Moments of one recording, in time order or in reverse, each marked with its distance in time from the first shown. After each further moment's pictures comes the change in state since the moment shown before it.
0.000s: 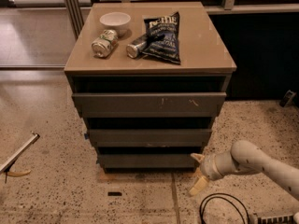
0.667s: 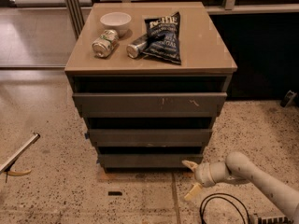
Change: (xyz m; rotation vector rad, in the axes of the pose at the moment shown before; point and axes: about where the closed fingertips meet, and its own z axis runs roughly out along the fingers) arm 0.032 -0.005 0.065 -0.096 -0.199 -0.036
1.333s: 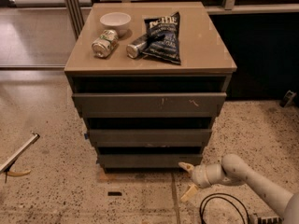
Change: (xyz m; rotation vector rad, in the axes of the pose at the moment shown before) arm 0.010 -0.001 0.018 -0.017 -0.028 0.010
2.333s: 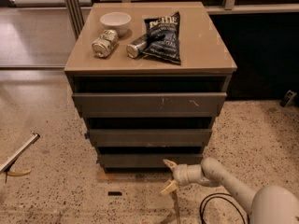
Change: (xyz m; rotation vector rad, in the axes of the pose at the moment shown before) arm -0.002 -0.047 0.100 0.045 -0.152 0.009
